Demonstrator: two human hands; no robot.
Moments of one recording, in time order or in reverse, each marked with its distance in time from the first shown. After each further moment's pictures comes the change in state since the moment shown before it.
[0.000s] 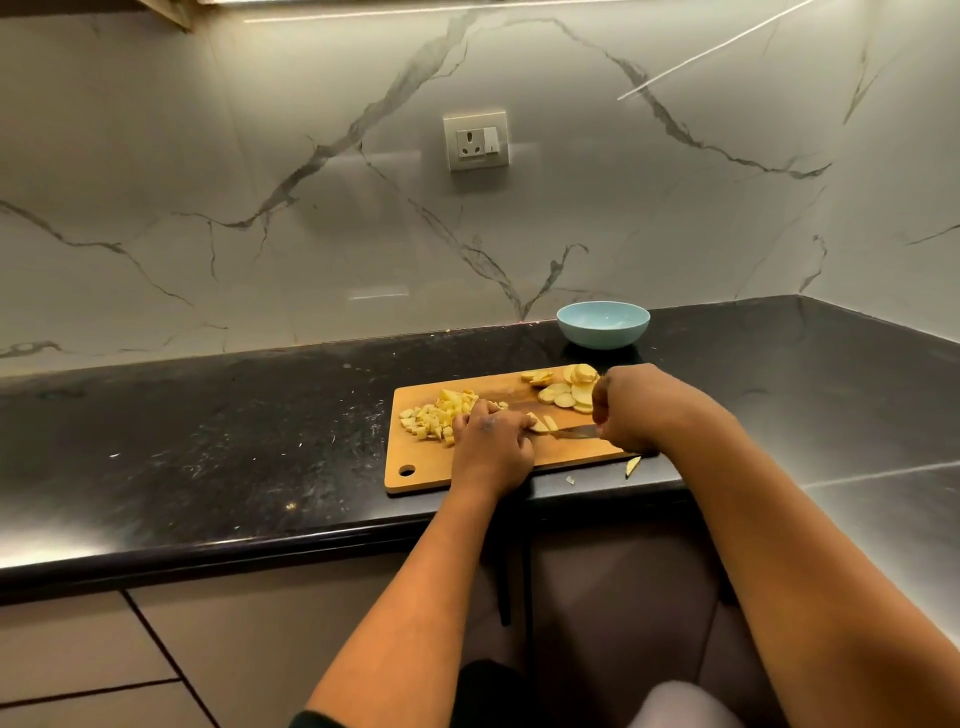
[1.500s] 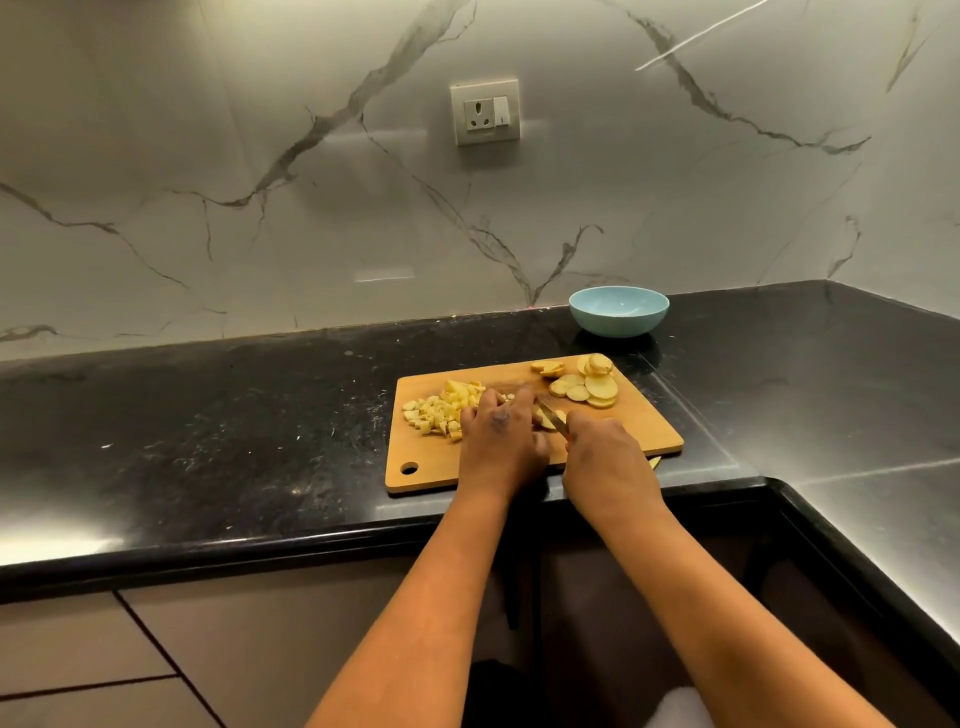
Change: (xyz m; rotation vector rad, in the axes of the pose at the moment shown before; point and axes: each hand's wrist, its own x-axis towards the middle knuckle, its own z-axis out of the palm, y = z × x) left_hand 0.010 -0.001 0.011 0.054 0.083 0.002; right_hand -0.006 -0.037 0.079 0.276 0.262 0.060
